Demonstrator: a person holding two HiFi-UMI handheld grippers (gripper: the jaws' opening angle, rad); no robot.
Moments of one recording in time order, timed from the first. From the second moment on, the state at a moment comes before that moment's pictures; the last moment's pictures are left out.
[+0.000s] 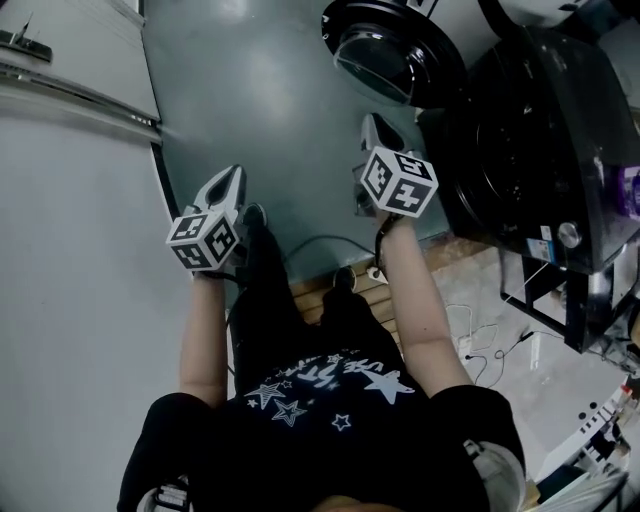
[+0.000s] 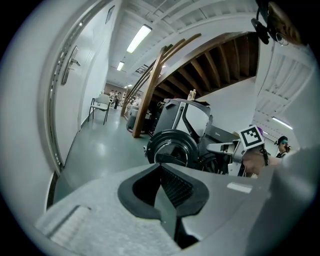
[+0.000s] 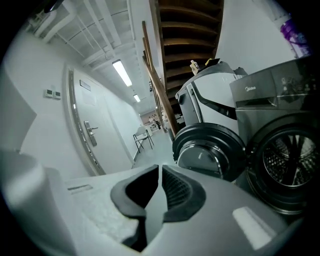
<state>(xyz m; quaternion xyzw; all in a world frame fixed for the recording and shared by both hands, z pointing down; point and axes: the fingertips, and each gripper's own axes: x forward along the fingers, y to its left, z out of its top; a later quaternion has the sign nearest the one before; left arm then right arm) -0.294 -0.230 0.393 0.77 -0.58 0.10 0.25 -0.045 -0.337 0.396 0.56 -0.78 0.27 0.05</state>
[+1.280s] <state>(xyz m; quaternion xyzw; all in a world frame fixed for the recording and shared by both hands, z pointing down) -0.202 -0.120 0.345 0.79 -0.55 0.11 0.23 0.036 -0.165 0.378 0.53 -0.80 0.28 0.08</state>
